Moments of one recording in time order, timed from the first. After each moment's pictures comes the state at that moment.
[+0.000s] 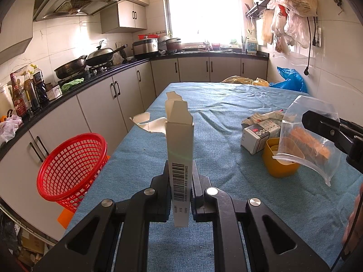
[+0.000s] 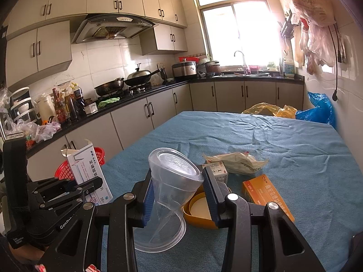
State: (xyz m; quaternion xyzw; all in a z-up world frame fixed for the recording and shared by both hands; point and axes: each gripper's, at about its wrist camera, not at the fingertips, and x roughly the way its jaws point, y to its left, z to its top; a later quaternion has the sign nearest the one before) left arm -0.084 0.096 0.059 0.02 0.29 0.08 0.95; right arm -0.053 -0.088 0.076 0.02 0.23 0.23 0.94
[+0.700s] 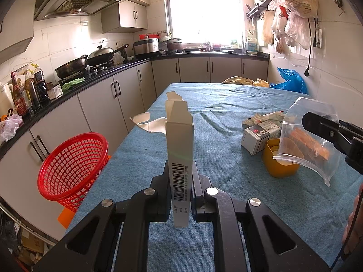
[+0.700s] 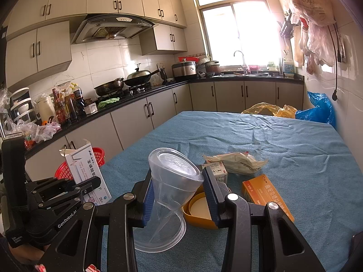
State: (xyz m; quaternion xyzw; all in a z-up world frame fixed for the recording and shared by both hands) left arm -0.086 0.098 0.059 0.02 0.29 0.08 0.95; right arm -0.053 -0.089 0.075 0.02 0.23 0.23 0.94
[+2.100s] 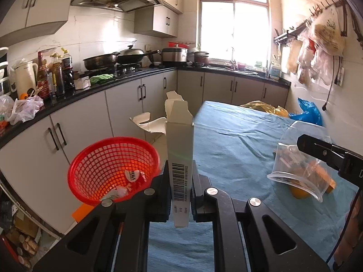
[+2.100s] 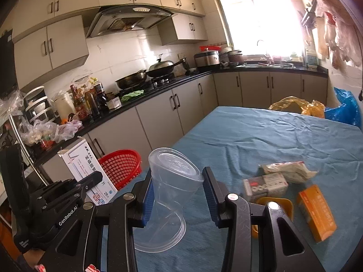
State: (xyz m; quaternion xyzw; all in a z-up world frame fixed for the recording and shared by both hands) left arm -0.119 0.184 0.094 -0.05 0.25 0.14 0.96; right arm -0.039 0.009 0.106 0.03 0.27 0.31 0.91
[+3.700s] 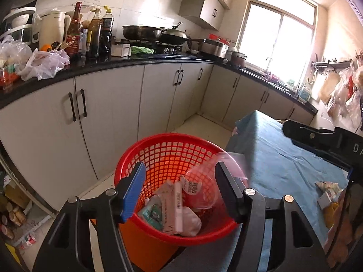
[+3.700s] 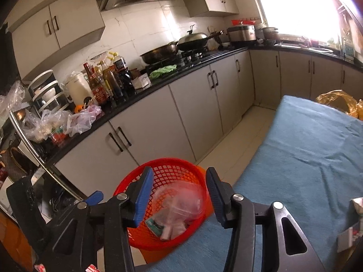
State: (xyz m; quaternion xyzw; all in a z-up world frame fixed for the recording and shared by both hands) left arm -0.117 0.336 0.069 -0.17 0.26 0.19 0.93; right arm 0.035 0.190 0.104 0.02 0.33 0.37 0.87
